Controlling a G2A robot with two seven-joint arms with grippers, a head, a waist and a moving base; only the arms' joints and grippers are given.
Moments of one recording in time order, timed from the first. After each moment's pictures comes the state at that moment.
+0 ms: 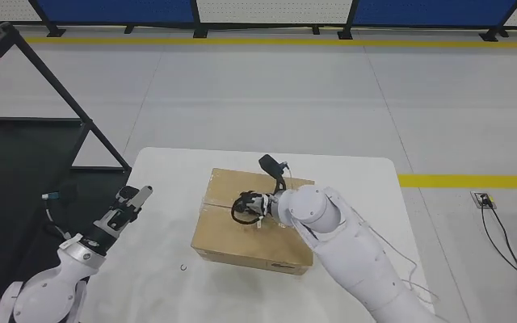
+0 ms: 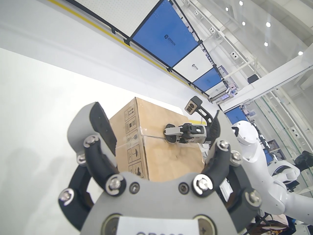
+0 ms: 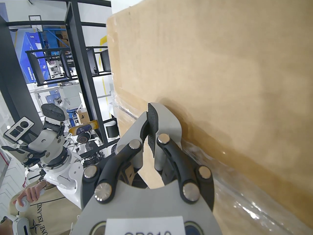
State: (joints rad) left arm 1.33 -1.04 -1.77 -1.84 0.12 -0.26 -0.48; right arm -0.52 -1.48 0.89 -1.23 -0.10 0.44 0.72
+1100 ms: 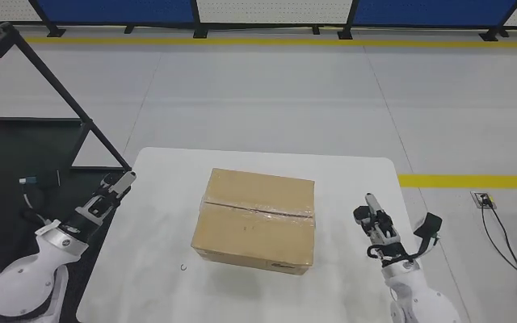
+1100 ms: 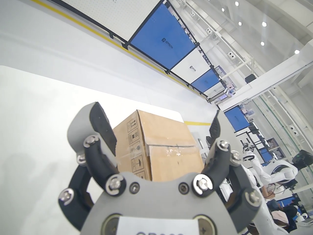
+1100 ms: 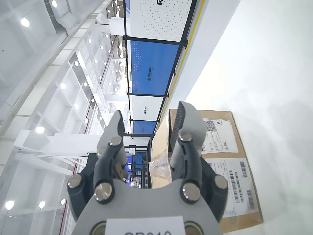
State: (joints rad) left arm 1.23 -1.02 -1.82 -1.78 0.07 -0.27 -0.57; right arm -1.39 -1.38 1.58 -1.84 0.09 0.02 0.18
